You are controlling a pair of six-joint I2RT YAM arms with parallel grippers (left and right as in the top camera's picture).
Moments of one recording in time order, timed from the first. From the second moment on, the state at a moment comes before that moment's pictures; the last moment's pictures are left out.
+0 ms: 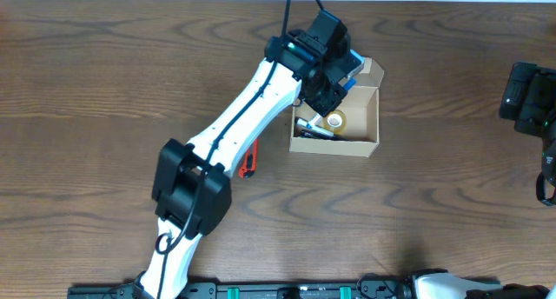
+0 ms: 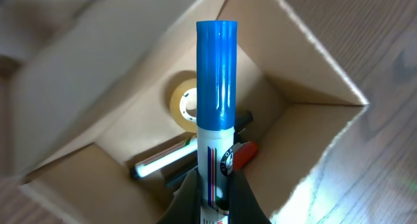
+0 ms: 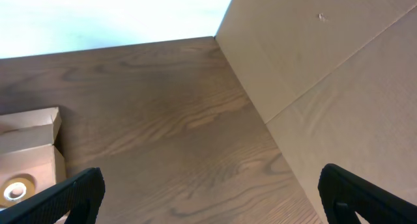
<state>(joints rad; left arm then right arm) -0.65 2.20 2.08 -1.08 0.28 0.17 0.14 1.44 2.42 -1.69 0.67 0.15</state>
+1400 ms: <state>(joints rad) -0.68 2.31 2.08 -1.09 0.30 0.17 0.14 1.44 2.42 -1.69 0.67 0.15</state>
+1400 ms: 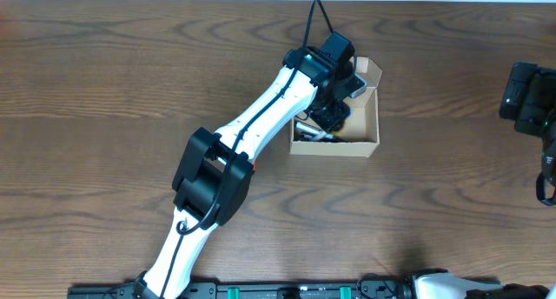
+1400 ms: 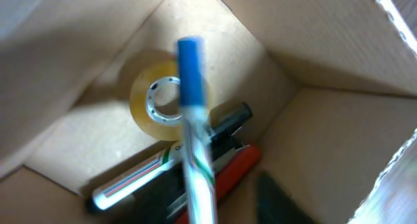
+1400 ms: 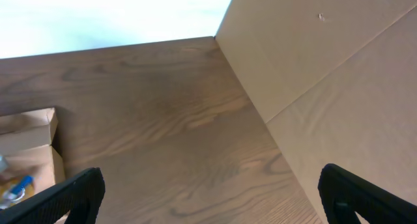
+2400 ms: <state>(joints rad) -0.40 1.85 2.43 -1.50 -0.17 -0.12 0.14 1.44 2.42 -1.69 0.67 0.15</state>
